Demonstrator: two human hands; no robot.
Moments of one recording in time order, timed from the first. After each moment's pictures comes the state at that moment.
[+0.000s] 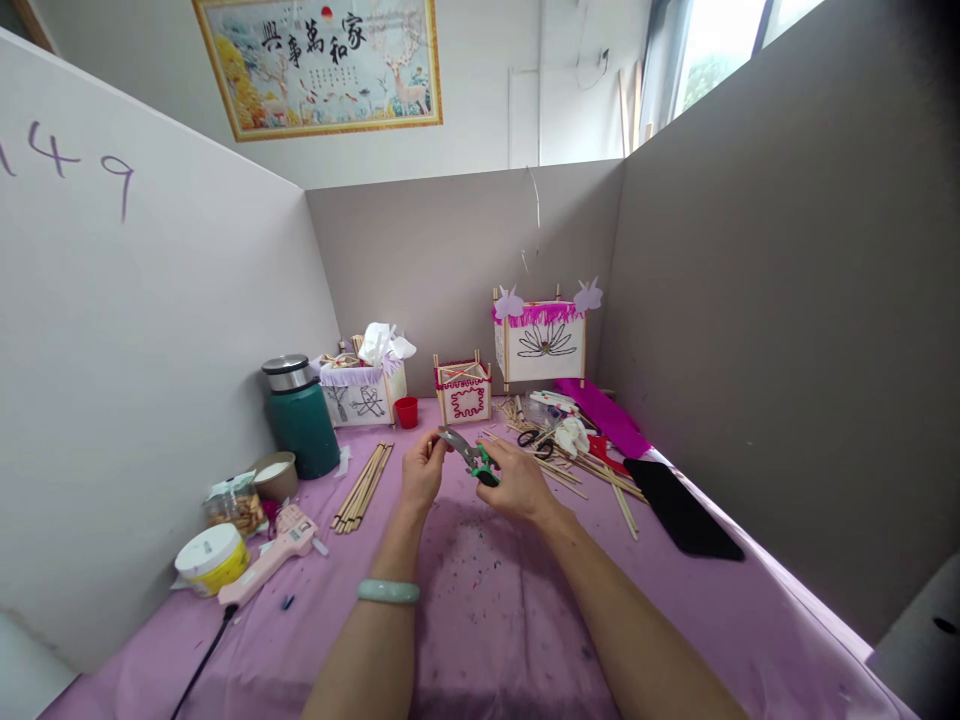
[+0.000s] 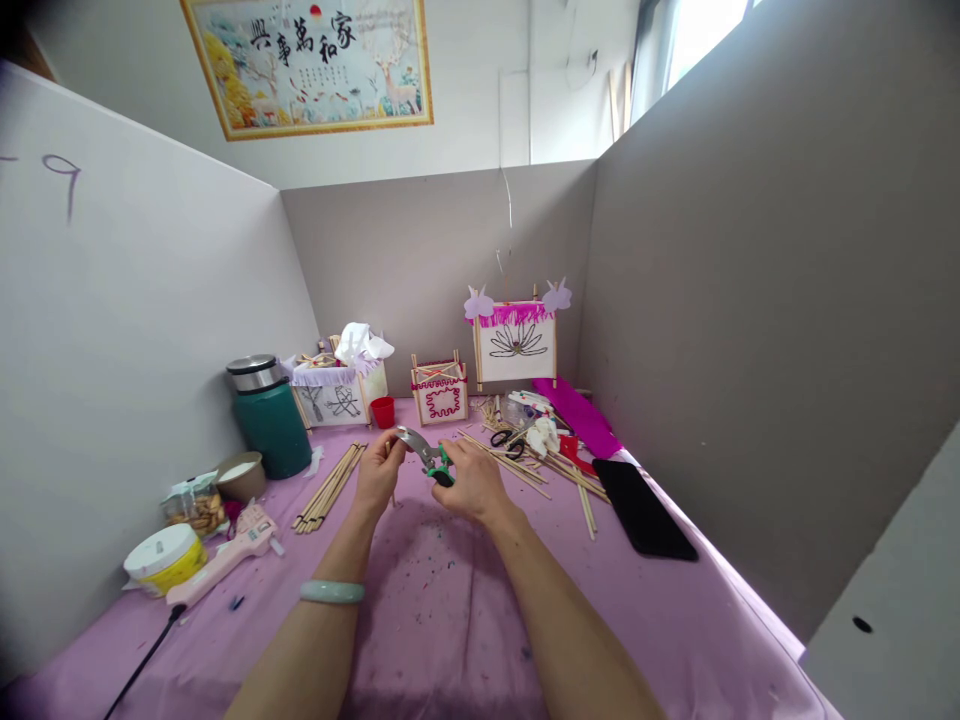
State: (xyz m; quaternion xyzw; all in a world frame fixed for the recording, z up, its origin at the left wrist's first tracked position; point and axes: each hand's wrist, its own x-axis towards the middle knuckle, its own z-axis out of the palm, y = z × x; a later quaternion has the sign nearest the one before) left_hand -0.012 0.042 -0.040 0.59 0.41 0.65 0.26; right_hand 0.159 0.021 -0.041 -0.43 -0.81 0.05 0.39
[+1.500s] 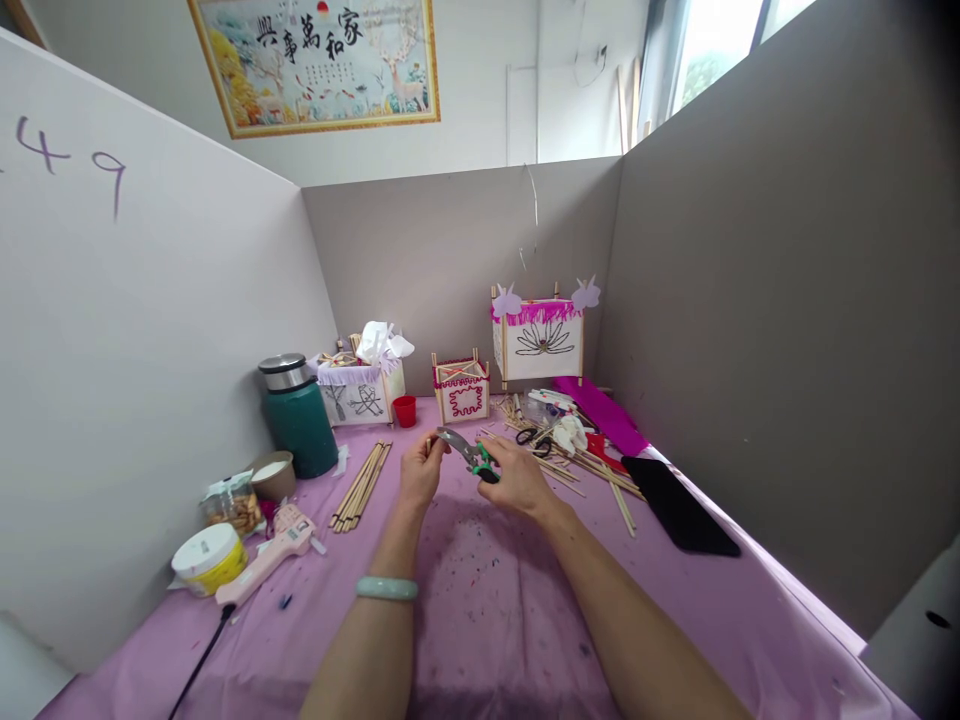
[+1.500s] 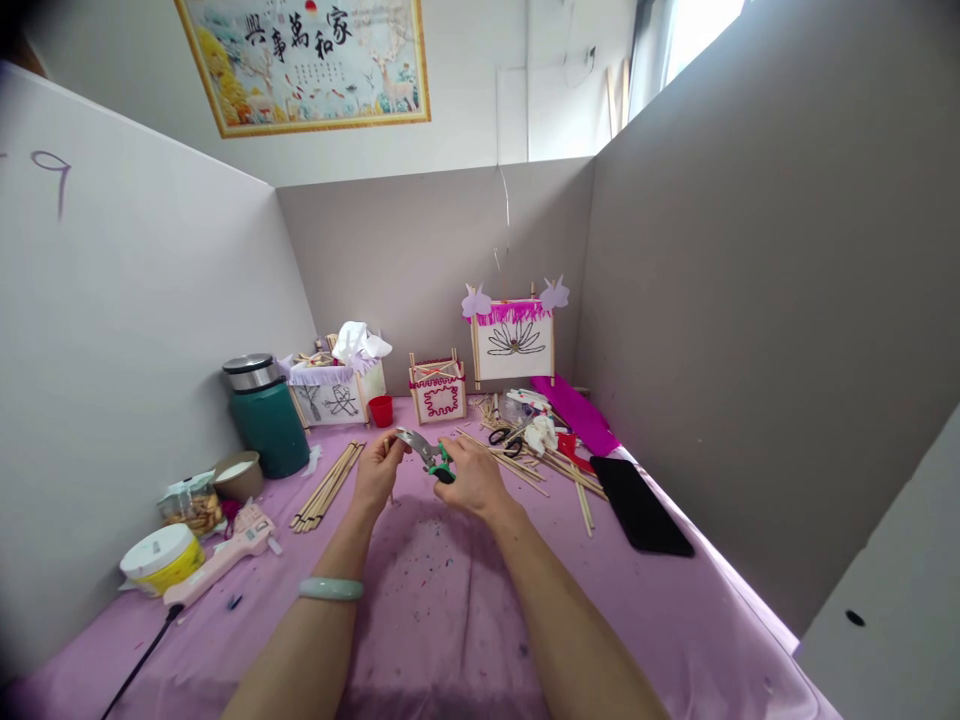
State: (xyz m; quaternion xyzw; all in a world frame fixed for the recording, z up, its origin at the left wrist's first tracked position) left_hand -0.014 0.050 -0.050 0.58 0.42 0.64 0.26; right_hand 0.163 0.027 -0.045 -0.43 -0.81 0.05 0.38
